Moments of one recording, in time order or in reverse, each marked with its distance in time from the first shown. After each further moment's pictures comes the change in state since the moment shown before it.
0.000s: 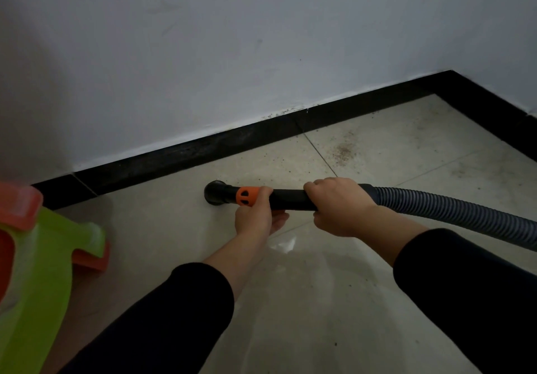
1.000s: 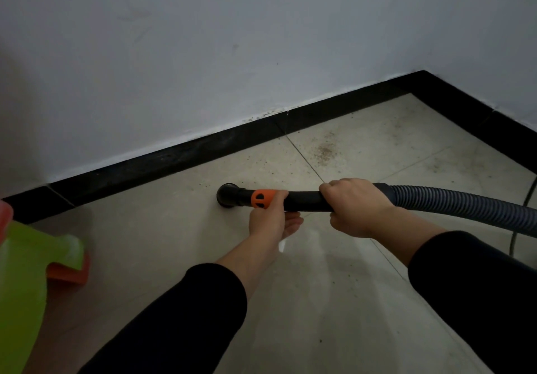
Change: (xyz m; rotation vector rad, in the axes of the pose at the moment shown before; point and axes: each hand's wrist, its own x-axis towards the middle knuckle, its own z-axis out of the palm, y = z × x) left_hand -0.023 -0.015 0.041 0.059 -0.146 -0.029; right_hand -0.037 0.039 0.001 -0.066 -0.044 0.104
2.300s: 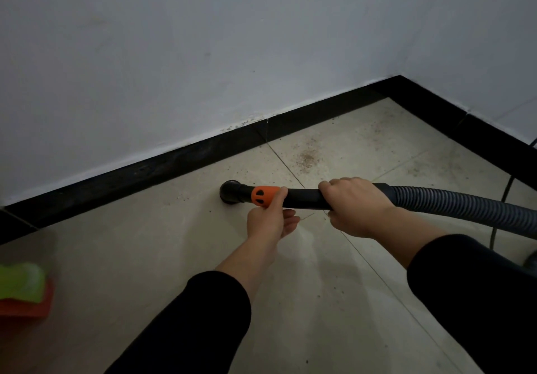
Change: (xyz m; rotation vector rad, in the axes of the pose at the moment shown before) left_hand 0.014 0.003 0.037 0.017 -0.051 0.044; right_hand 0.002 0.035 0.003 -0.026 0.049 0.079
